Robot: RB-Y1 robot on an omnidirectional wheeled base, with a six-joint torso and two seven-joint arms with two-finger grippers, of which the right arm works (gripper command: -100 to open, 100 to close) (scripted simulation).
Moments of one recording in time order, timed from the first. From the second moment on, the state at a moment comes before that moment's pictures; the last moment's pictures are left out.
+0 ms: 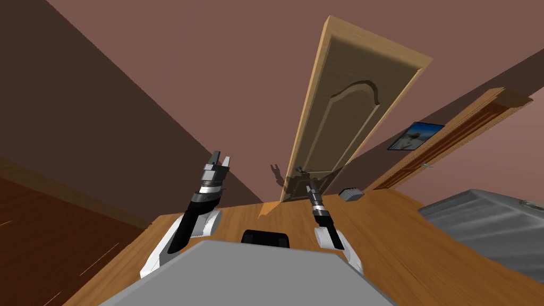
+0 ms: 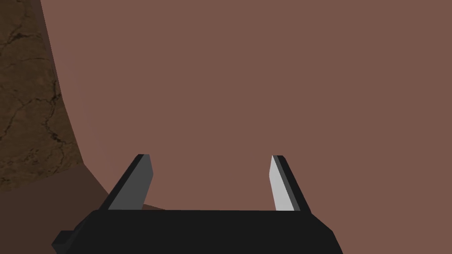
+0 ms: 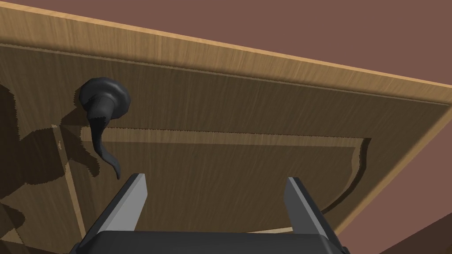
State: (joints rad) arm 0.26 -0.28 0.00 -1.48 -0.06 -0.60 -0.08
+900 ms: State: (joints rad) arm 0.19 -0.33 0.02 -1.26 -0.09 -0.65 -0.14
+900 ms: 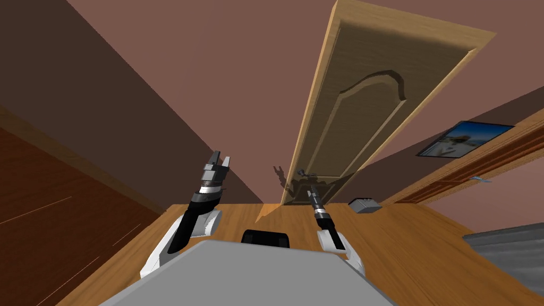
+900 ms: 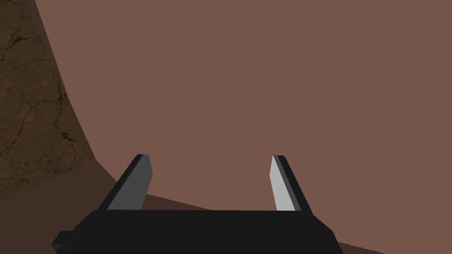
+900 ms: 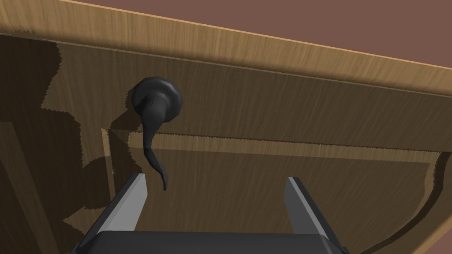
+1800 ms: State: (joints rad) arm 0.13 -0.39 0.03 -1.05 -0.11 -0.69 -0.19
